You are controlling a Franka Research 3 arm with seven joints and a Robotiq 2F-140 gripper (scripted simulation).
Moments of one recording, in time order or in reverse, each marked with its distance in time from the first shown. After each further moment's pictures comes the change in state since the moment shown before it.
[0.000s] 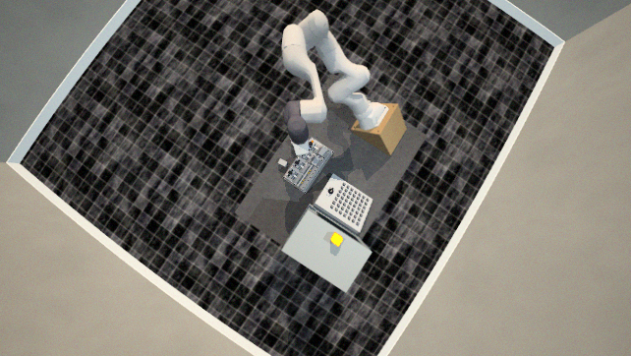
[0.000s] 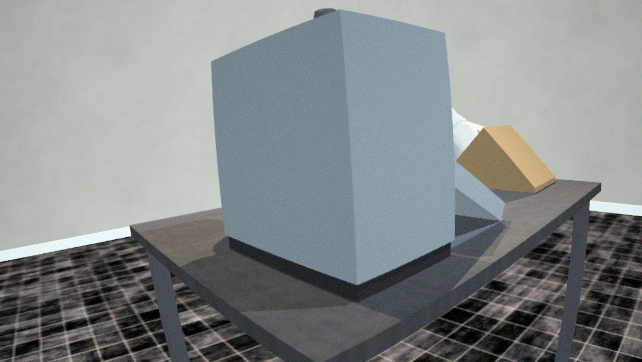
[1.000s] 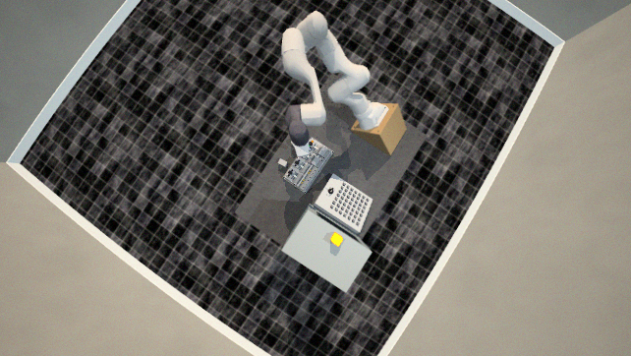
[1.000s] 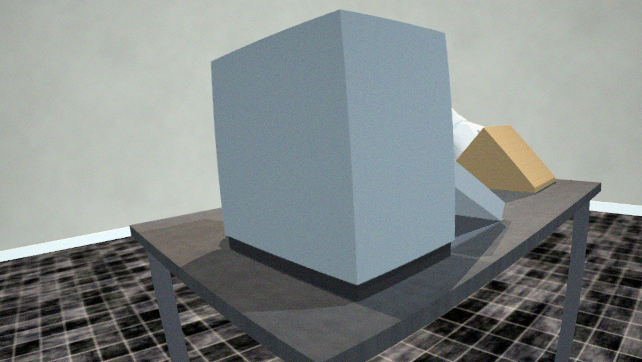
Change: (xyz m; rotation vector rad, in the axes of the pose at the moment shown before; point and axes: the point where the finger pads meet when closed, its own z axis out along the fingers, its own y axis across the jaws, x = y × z) arm -0.006 0.003 0.042 -0.008 -0.016 -0.012
